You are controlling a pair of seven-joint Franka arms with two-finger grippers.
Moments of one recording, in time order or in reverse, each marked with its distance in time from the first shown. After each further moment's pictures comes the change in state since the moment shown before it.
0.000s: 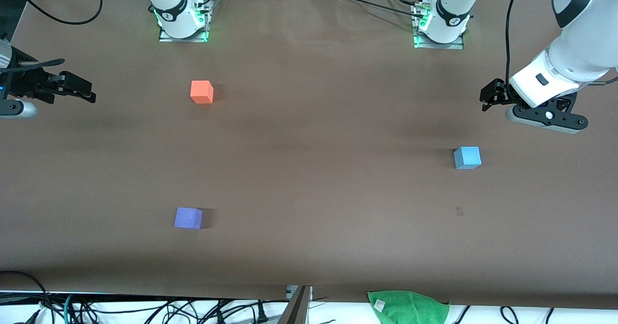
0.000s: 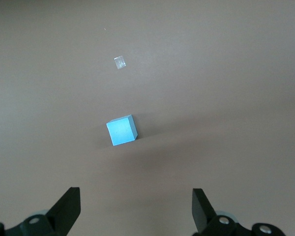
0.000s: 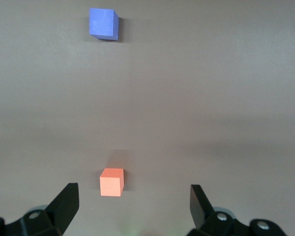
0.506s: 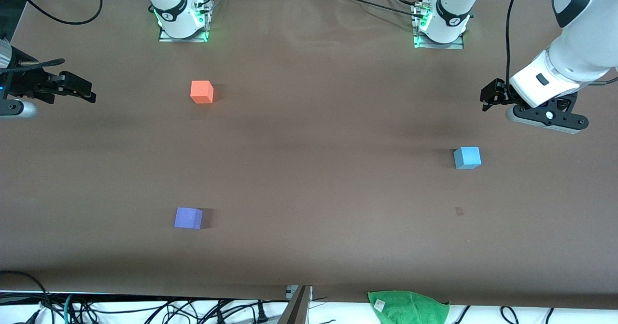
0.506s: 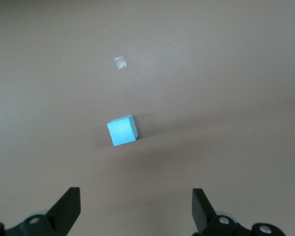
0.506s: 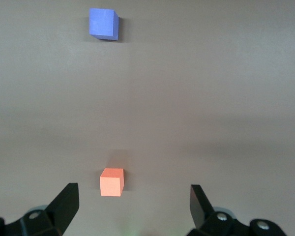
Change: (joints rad) left arm 0.000 0.000 0.000 0.001 0.003 0.000 0.000; right arm 0.000 0.000 0.000 0.000 0.000 0.000 0.000
